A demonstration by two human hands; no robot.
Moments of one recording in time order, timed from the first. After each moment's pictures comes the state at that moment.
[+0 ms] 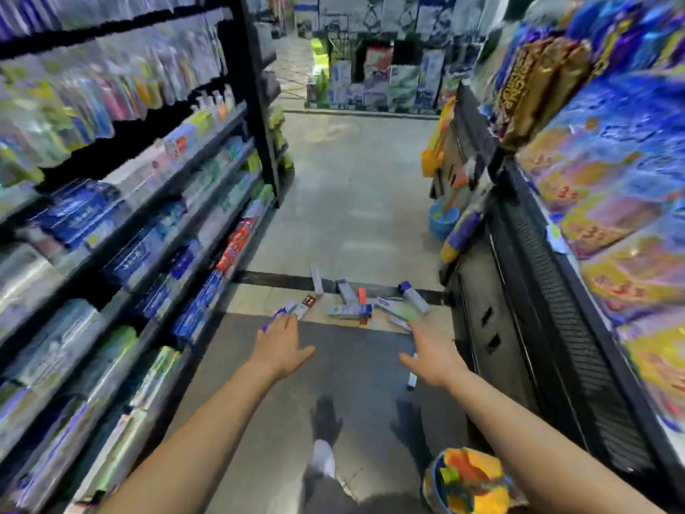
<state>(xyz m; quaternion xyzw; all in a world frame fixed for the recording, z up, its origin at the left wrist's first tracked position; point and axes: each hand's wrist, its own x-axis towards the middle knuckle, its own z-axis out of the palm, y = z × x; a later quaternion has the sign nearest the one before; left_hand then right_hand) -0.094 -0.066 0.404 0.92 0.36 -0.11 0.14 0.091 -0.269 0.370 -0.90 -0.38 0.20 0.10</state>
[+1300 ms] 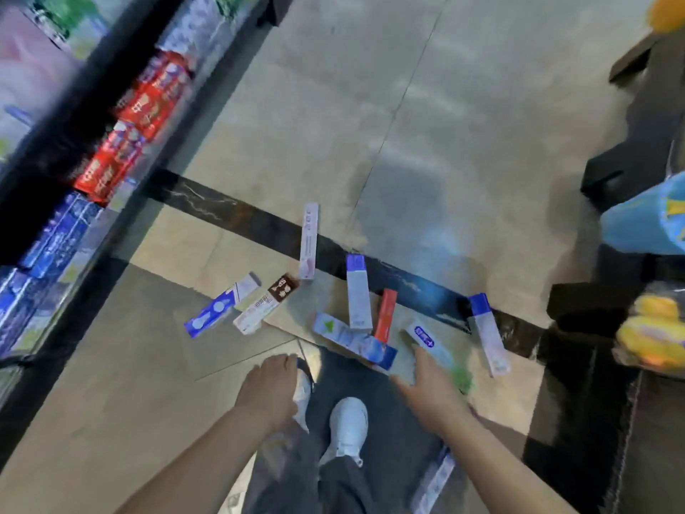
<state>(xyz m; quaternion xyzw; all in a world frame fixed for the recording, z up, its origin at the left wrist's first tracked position) 0.342 0.307 -0.069 0.82 0.34 -0.41 0.23 0.538 0.169 -0.069 -0.84 -0.26 0.47 0.00</state>
